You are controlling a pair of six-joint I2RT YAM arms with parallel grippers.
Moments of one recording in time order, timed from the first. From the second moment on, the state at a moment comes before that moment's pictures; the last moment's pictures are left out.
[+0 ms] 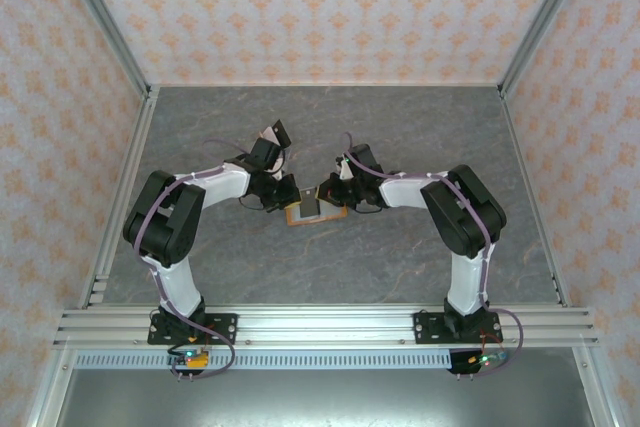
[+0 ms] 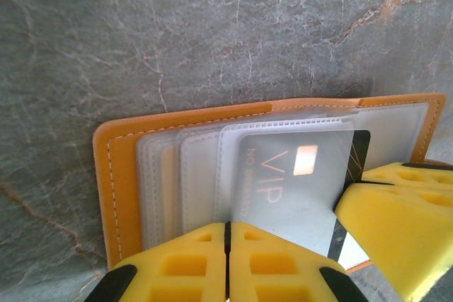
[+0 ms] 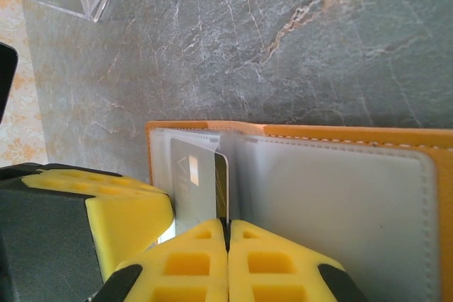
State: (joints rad) left arm -0.35 1.82 1.03 -0.37 0.43 -0.76; right arm 0.57 1.92 1.01 0.08 -0.52 0.85
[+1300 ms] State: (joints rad) left arm -0.33 1.77 1.03 -0.41 0.43 -0.77; right arm 0.49 1.71 0.93 0.01 -0.49 0.73
